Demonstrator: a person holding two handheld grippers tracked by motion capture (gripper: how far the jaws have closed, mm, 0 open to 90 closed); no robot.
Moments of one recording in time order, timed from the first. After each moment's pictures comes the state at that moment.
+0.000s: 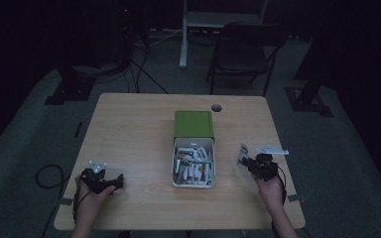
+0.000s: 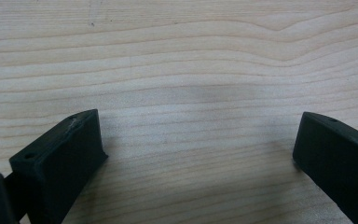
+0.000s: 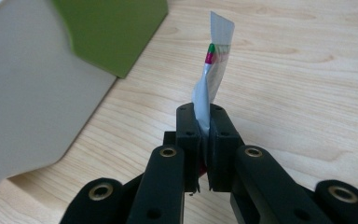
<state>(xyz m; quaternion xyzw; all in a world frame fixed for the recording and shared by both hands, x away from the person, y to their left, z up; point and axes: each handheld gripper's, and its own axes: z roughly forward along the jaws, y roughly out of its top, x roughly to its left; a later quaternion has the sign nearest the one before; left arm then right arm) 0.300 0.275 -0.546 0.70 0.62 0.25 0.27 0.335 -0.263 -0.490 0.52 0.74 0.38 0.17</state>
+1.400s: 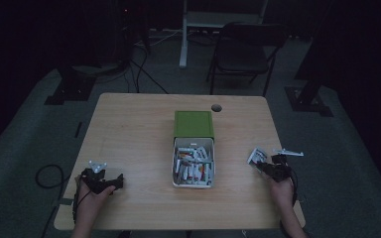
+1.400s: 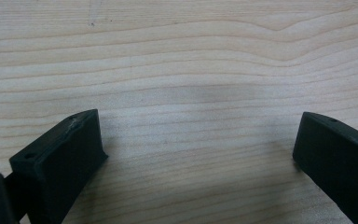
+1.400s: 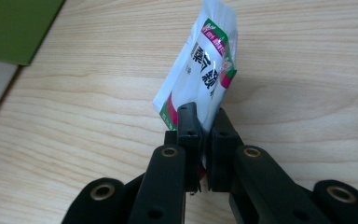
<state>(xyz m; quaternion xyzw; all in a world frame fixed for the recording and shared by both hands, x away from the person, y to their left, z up) 0.300 0.275 -0.546 0.70 0.62 0.25 0.27 0.352 -0.323 -0.529 0.61 0.69 0.35 0.13</state>
